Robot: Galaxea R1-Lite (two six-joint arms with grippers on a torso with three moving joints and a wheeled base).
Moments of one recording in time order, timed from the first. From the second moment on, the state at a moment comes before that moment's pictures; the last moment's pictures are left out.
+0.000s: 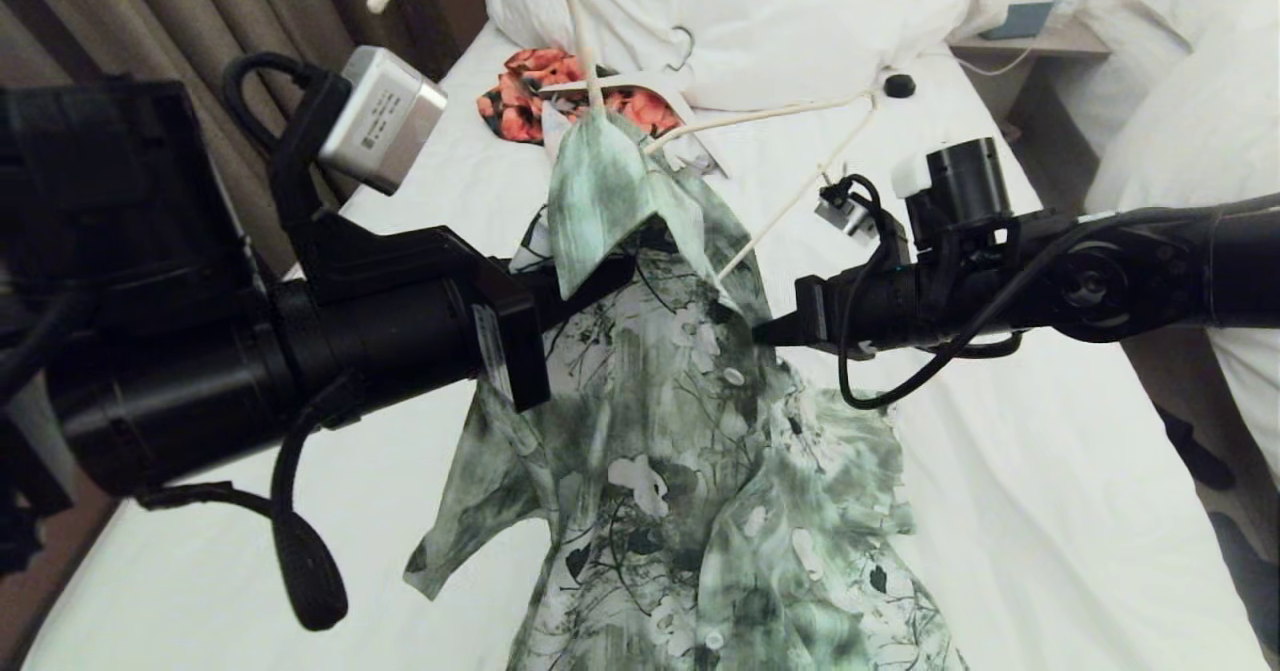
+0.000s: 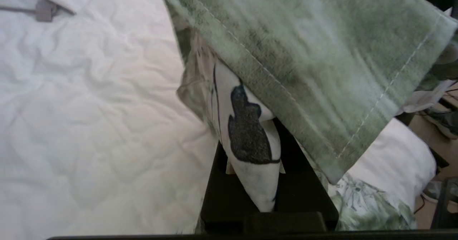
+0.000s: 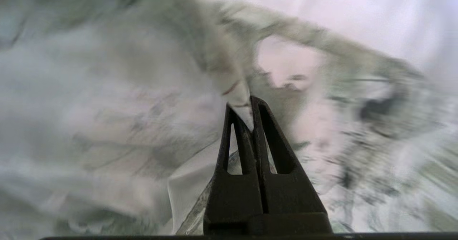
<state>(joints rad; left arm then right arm) -0.71 1.40 -0.89 -0.48 -0.17 0.08 0.45 1.95 -1.56 0.11 0.49 0.36</state>
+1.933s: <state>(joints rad) -0.64 1.43 -0.68 -0.47 -0.17 0.06 0.31 1.95 -1.60 0.11 0.46 0.43</state>
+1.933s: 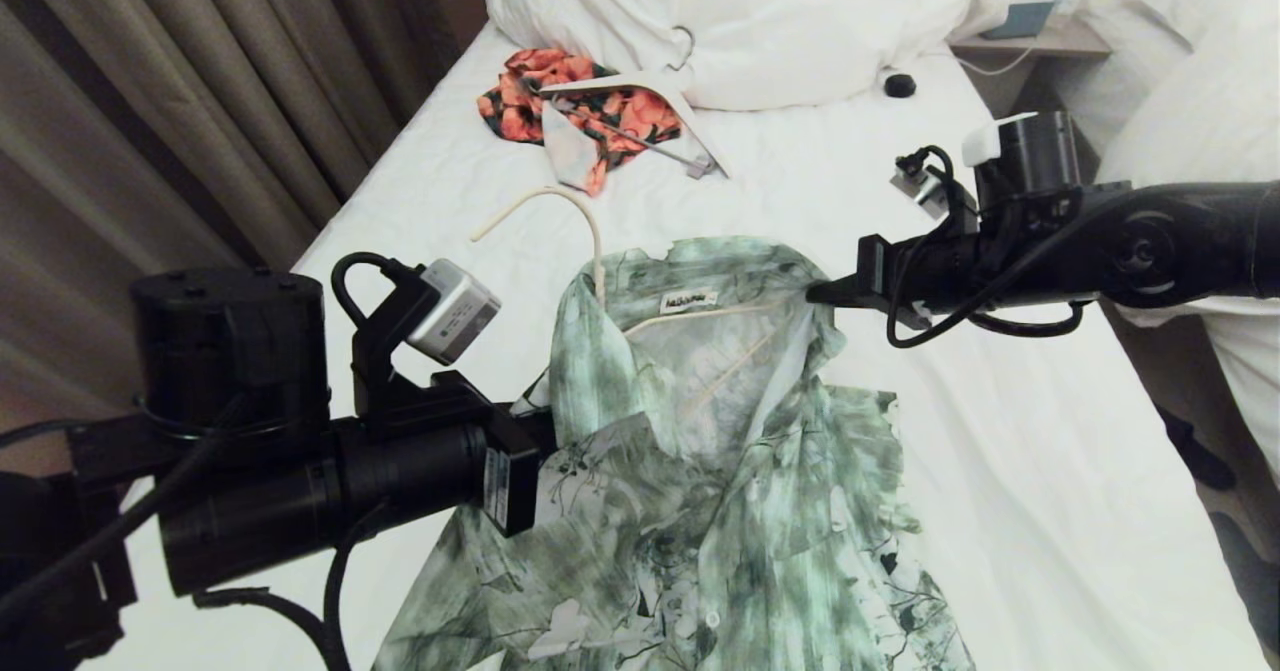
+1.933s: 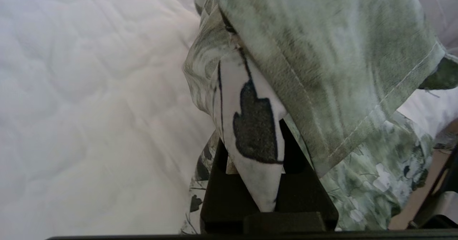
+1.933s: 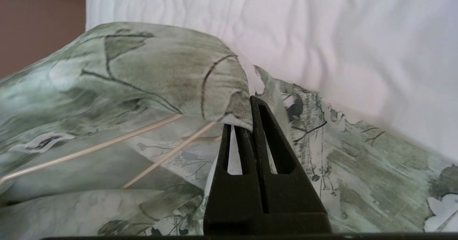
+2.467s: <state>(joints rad) -0.68 1.48 -0.75 -0.47 -0.11 0.07 0.36 1.83 -1.60 0.12 0.47 0.45</state>
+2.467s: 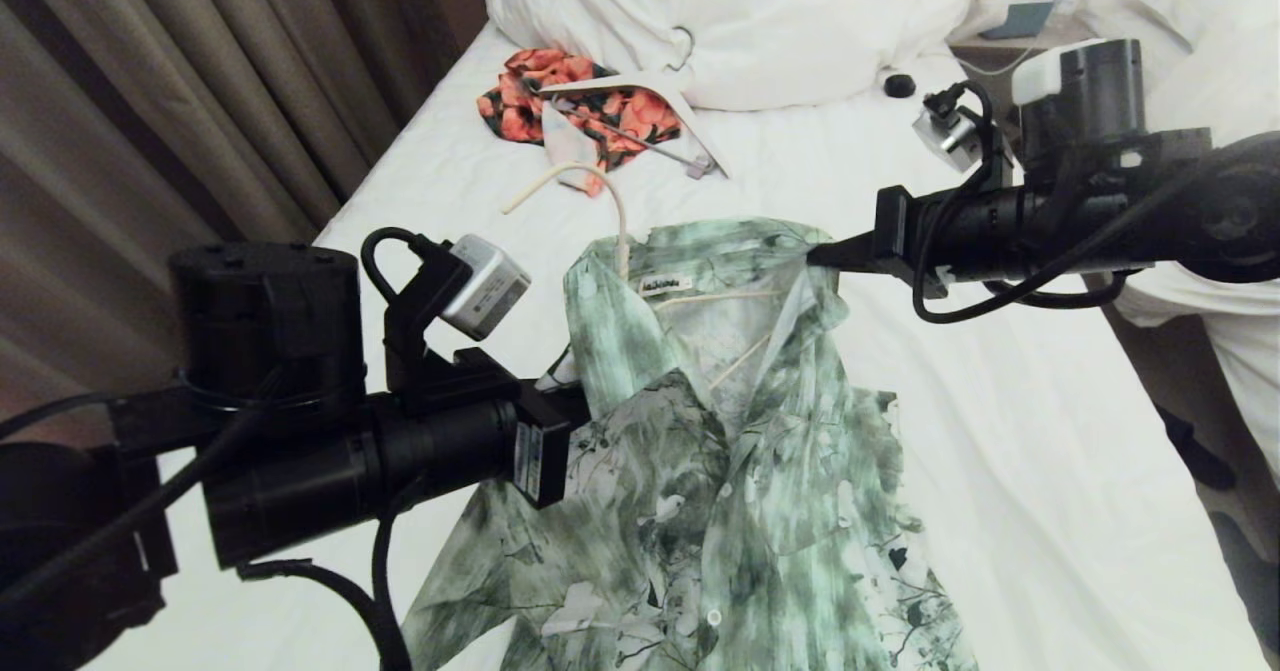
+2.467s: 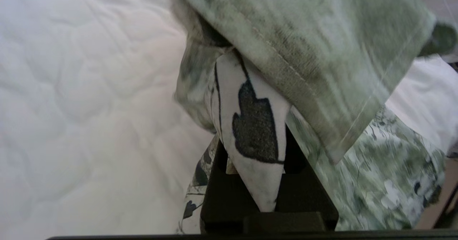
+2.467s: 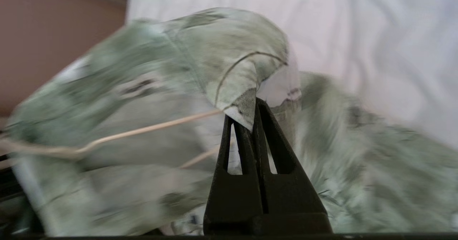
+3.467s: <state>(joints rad) -0.84 1.71 -0.98 -0.63 0.05 0.06 0.51 1.61 -1.60 0.31 0.47 0.44</state>
